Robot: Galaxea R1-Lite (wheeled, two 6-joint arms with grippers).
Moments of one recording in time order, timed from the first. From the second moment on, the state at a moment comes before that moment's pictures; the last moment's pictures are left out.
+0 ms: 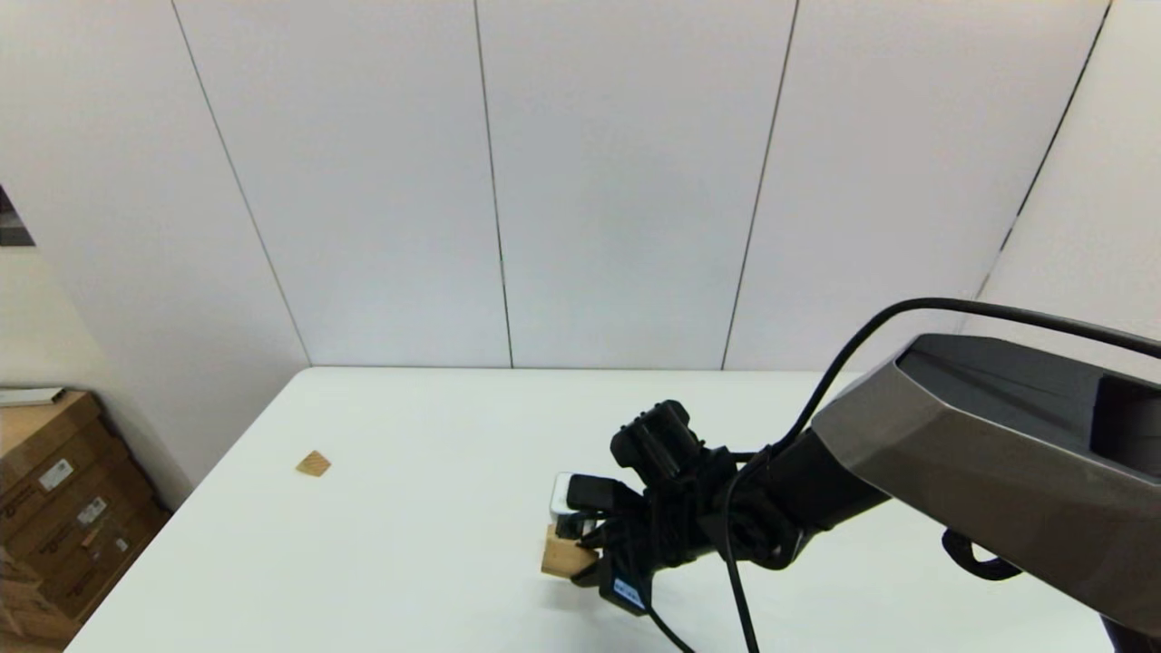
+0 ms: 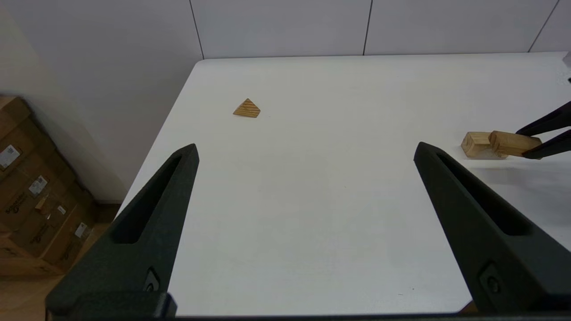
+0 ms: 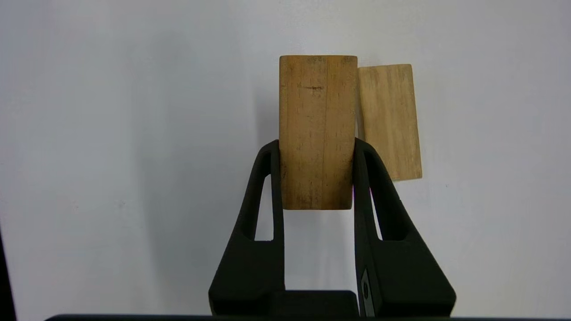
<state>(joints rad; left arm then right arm) -0.01 0.00 -0.05 0.12 0.00 0.00 0.70 2.30 -1.13 -0.24 0.34 -0.61</state>
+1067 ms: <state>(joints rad) -0.01 0.00 -0.05 0.12 0.00 0.00 0.65 2.38 -1.37 -0.06 0.35 -0.65</state>
